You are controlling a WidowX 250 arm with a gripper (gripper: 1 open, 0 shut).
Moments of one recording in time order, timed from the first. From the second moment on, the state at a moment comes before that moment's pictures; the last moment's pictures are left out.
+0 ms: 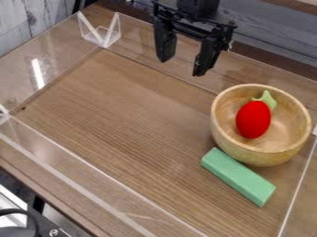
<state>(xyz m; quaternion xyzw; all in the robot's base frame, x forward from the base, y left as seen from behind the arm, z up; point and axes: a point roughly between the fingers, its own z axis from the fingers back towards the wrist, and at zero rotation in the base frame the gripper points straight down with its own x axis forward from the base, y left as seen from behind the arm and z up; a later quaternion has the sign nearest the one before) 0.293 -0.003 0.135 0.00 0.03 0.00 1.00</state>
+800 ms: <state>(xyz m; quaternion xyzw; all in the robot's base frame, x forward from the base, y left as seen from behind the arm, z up) 0.318 -0.101 0.088 0.00 0.07 -0.07 1.00</state>
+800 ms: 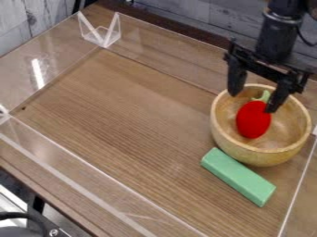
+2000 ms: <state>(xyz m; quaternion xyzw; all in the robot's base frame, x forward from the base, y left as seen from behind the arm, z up) 0.337 -0.101 0.052 0.04 0.13 -0.06 0.99</state>
